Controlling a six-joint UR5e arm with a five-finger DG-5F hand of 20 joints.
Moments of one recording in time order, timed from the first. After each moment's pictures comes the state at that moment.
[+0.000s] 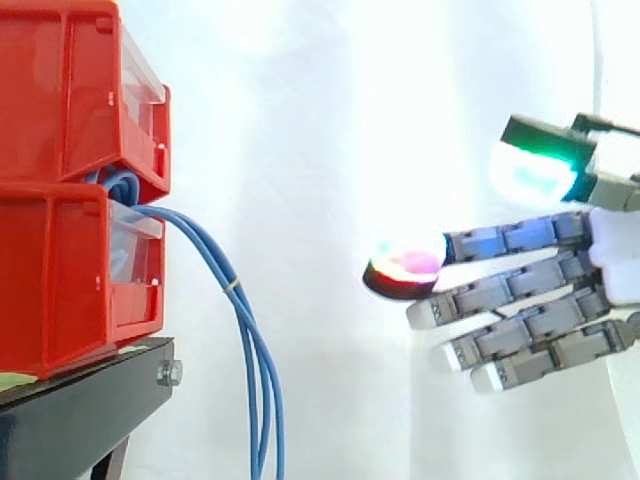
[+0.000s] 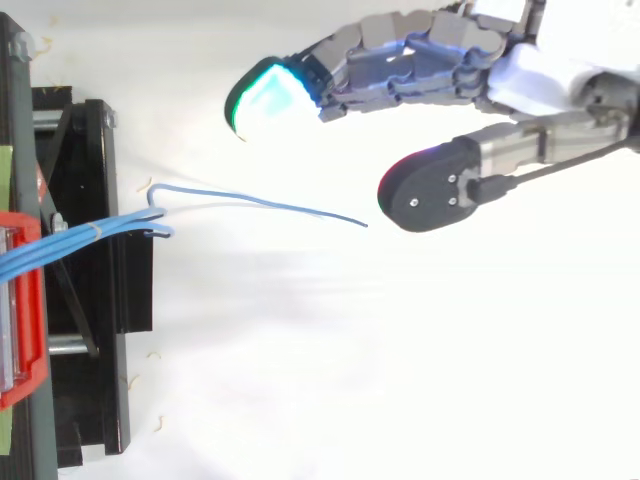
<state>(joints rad) 0.11 -2.07 -1.48 -2.83 -1.21 0.02</state>
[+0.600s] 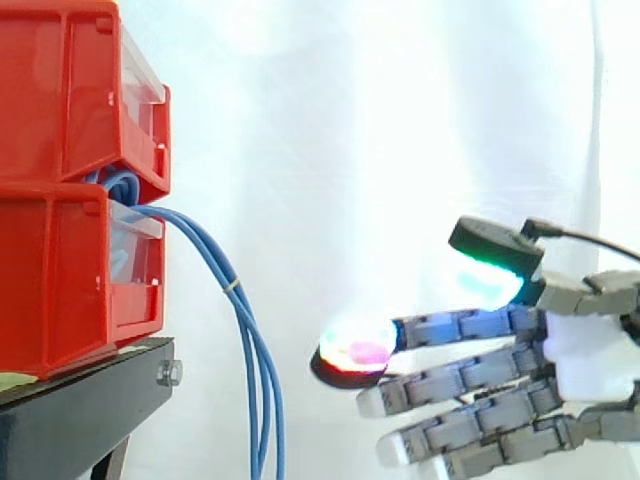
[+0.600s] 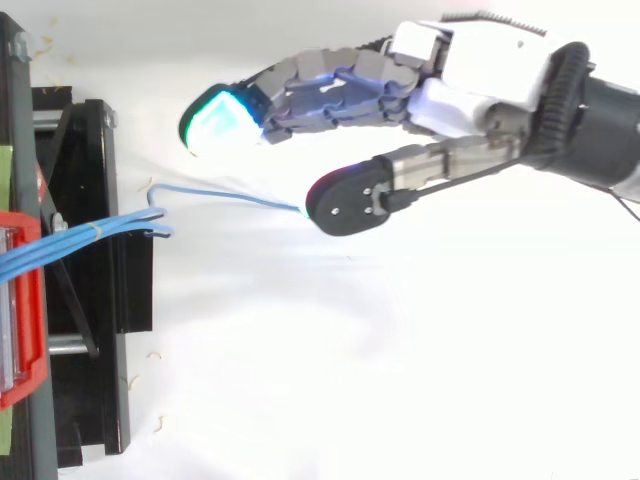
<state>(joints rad) 0.11 -2.21 -1.45 -2.67 -1.21 0.03</state>
